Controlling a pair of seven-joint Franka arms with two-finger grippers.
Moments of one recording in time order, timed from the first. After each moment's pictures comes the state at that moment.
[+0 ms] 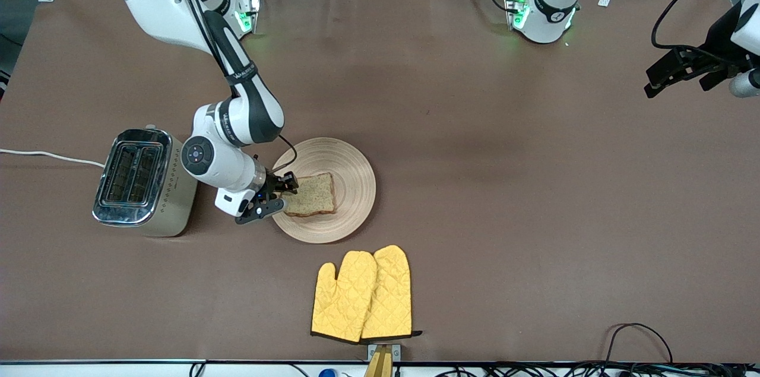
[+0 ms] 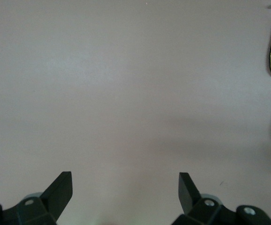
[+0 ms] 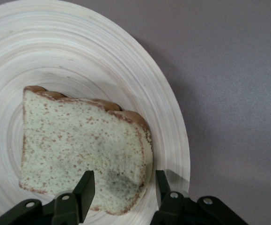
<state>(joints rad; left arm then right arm) 0.01 -0.05 -0.11 -1.54 0.01 1.52 -0.22 0.44 0.56 -0.09 -1.85 0.37 2.39 -0.22</state>
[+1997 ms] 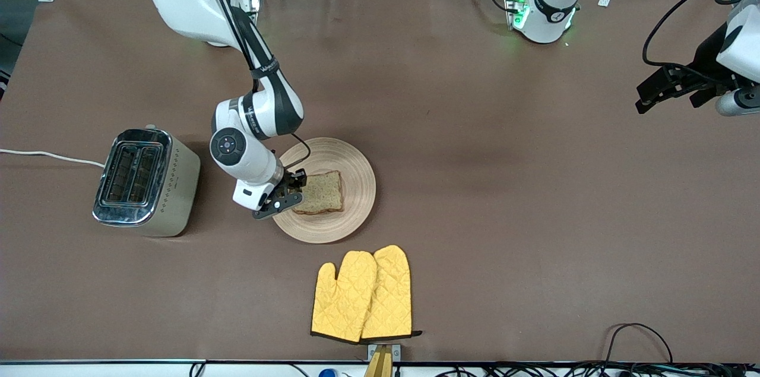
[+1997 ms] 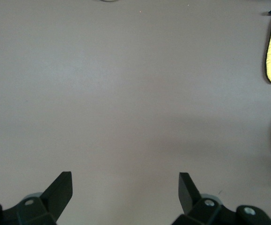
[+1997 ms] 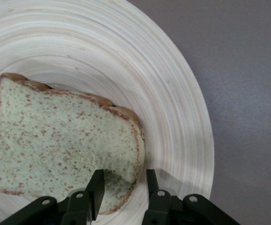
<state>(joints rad) 0.00 -0.01 -0.12 -1.54 0.01 1.58 -0.22 0.62 0.57 -0.22 -1.85 0.32 2.41 -0.17</state>
